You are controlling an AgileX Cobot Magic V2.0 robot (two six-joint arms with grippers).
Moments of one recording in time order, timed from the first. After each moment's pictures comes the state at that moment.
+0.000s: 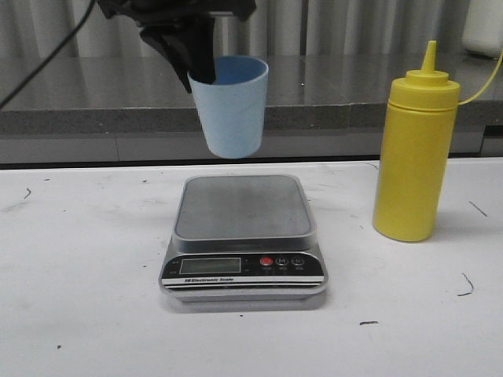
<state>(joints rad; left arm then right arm) -0.56 1.90 -1.74 -0.02 0.99 0.00 0.03 0.59 -0.61 -0.03 0.75 0.01</state>
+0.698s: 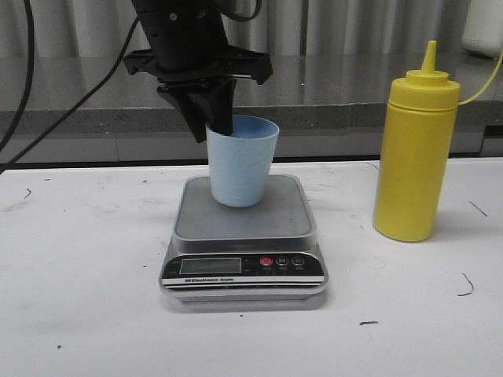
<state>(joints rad) -0.56 1.99 -1.74 -0.06 0.99 0.00 0.03 0.59 -0.61 -0.03 0.75 0.01</state>
